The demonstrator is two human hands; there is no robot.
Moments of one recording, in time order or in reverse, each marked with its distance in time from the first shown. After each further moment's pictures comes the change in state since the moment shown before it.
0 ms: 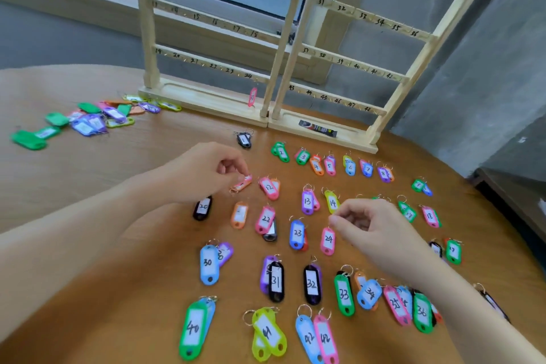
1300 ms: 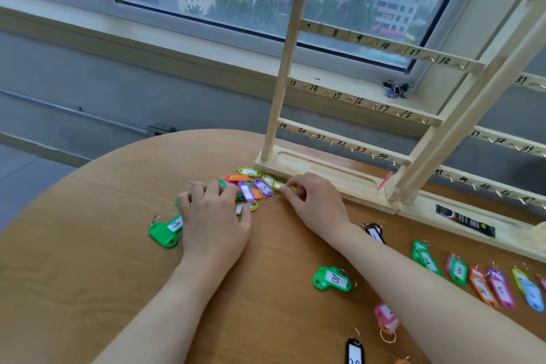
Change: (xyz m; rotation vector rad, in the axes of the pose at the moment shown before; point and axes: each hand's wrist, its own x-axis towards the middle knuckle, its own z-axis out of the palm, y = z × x) left_hand -0.002 -0.167 -0.086 0.655 0.616 -0.539; right_hand 0.320 -0.145 0.207 -0.227 0.162 -0.405
